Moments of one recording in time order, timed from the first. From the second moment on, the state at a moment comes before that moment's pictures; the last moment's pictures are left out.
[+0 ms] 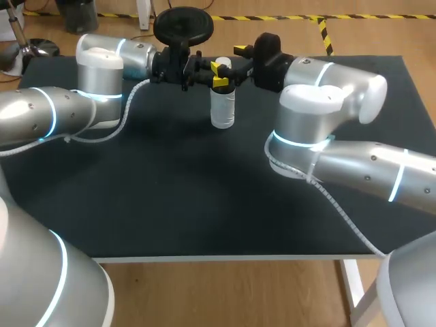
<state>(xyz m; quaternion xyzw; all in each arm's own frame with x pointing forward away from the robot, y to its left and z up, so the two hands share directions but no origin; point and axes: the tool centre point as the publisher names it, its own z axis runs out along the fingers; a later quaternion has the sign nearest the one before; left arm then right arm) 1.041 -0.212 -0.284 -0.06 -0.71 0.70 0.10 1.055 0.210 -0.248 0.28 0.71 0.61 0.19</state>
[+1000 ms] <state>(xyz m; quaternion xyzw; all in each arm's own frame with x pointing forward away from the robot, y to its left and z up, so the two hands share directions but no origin) 1.043 -0.213 -0.285 -0.06 -0.71 0.70 0.09 1.067 0.220 -0.251 0.27 0.71 0.62 0.19</state>
